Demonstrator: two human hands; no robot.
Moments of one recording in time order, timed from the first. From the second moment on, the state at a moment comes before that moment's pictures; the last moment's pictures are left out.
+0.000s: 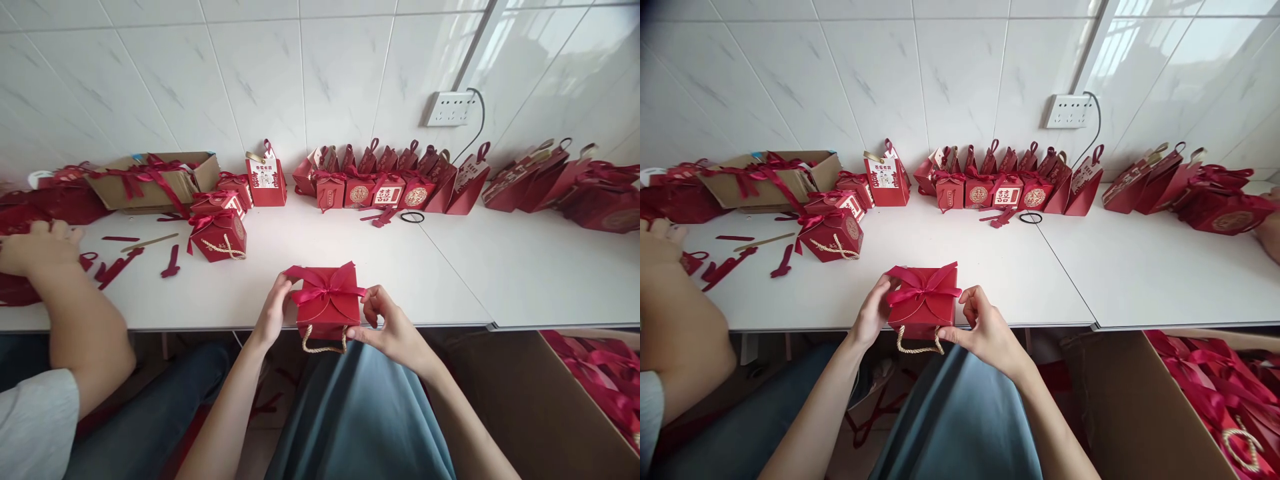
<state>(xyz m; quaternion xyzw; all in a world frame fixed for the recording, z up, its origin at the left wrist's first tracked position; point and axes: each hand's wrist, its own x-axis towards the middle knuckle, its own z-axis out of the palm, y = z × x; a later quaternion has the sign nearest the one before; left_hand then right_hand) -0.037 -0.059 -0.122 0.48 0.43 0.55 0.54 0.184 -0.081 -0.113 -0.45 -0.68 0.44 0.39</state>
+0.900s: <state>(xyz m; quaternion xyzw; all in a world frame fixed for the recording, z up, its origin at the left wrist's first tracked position) -0.012 -0.076 -0.101 0.59 0.55 0.46 0.37 0.182 -0.080 -0.140 -0.50 -0.71 0.26 0.42</state>
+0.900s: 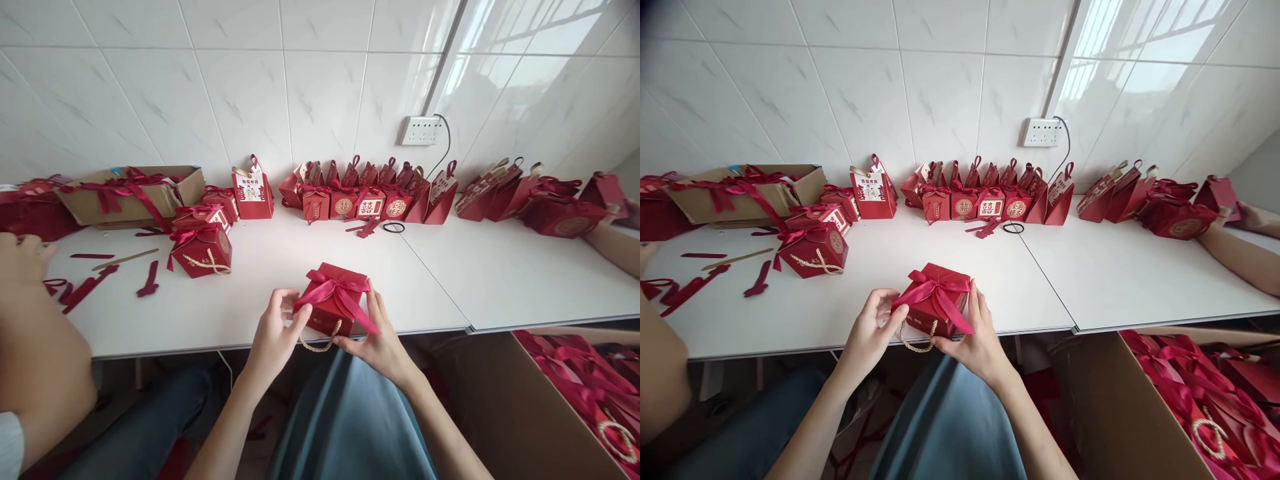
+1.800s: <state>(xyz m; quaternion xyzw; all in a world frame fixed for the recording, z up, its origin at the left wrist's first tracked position) -0.004 -0.112 -0.065 0.65 0.52 0.51 0.23 0.207 -0.084 -0.115 -0.35 -0.73 0.39 0.44</state>
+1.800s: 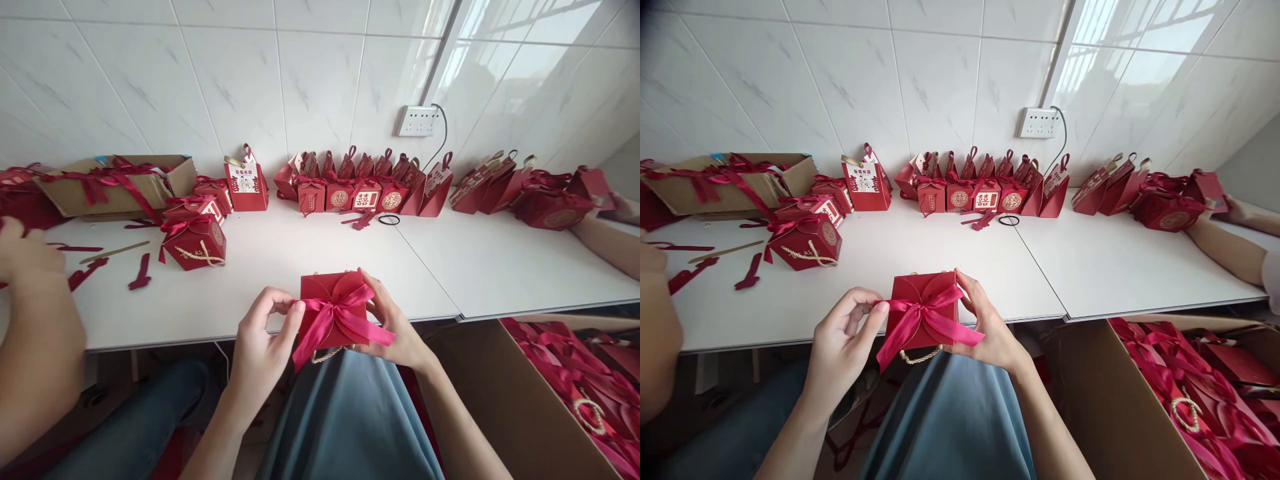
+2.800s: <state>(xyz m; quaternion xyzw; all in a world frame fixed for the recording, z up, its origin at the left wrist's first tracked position) 0.034 -0.140 -0.048 0.79 0.28 0.54 -0.06 0.214 -0.100 -0.112 -0.34 -0.70 0.36 0.52</state>
